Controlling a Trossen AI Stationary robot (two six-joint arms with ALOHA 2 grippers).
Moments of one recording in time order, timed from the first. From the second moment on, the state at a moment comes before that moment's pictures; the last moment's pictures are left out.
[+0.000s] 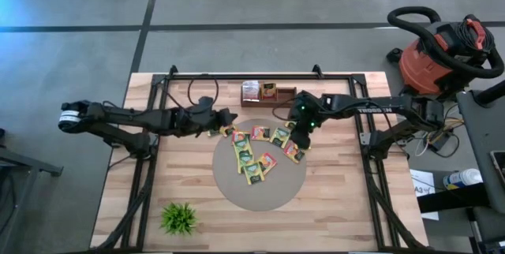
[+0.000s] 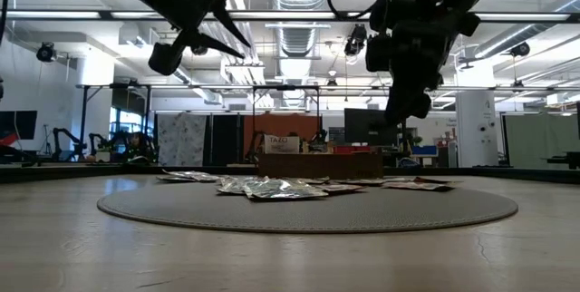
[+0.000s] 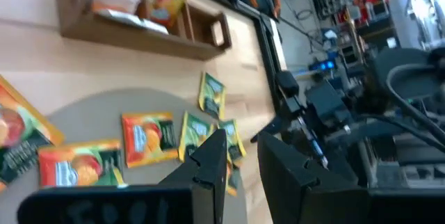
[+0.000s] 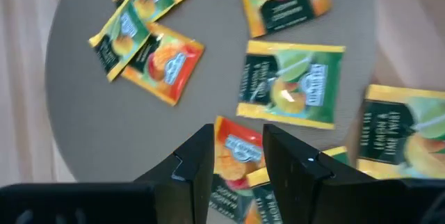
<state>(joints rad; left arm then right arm) 0.02 1.16 0.78 -0.06 -0.41 -1.32 -0.29 1.42 0.85 -0.47 -0.35 0.21</state>
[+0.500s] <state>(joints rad) -0.05 1.23 0.78 -0.02 -0.40 -1.31 -0.25 1.42 0.85 -0.43 -0.33 0.28</state>
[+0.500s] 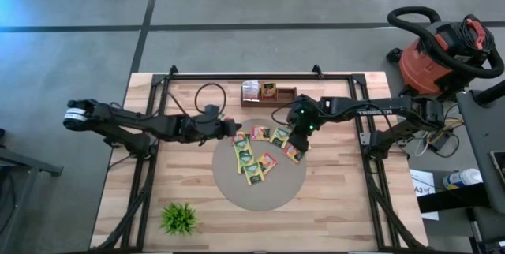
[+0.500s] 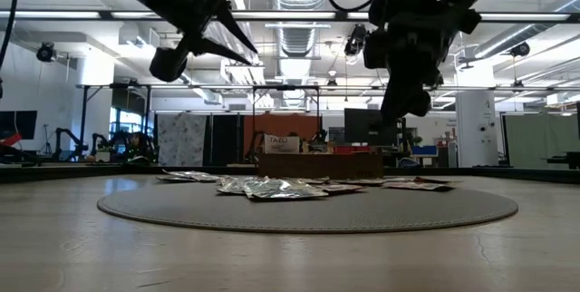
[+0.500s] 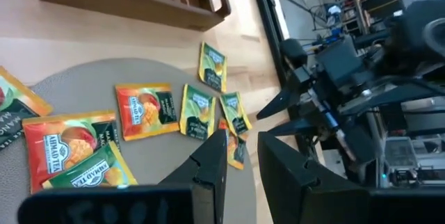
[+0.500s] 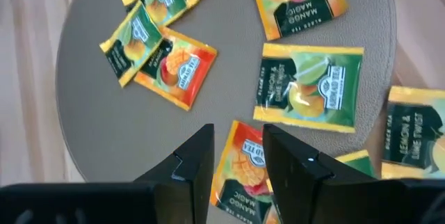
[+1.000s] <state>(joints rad) -0.05 1.26 0.78 -0.02 -0.40 -1.31 -0.25 1.42 0.85 -0.40 -0.31 0.28</state>
